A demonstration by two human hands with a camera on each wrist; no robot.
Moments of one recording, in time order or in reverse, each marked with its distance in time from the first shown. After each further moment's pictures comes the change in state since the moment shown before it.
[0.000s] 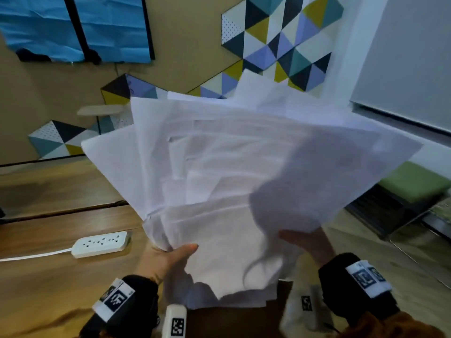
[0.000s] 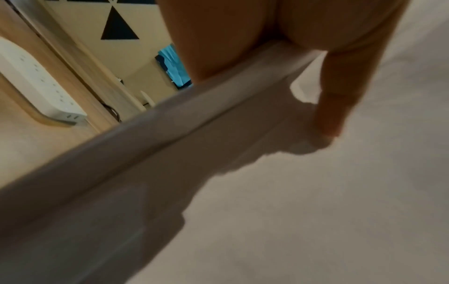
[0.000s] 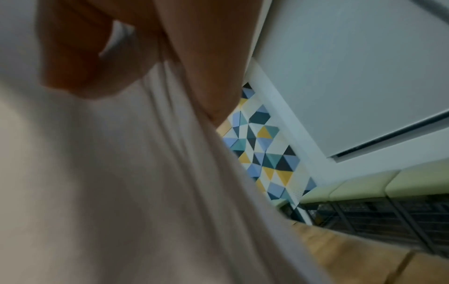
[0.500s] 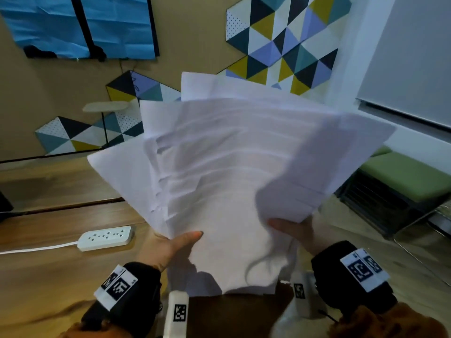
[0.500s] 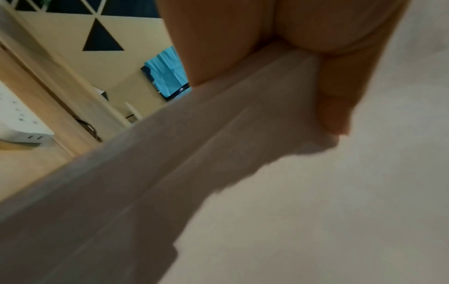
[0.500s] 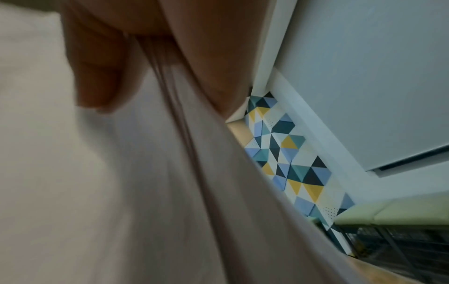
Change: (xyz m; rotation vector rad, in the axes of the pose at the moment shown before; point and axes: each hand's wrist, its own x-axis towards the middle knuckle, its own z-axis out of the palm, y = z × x) left_hand 0.010 0.000 -0.005 0.002 0.007 0.068; right_hand -0.001 -0.016 0.013 -0.213 -0.102 -0.221
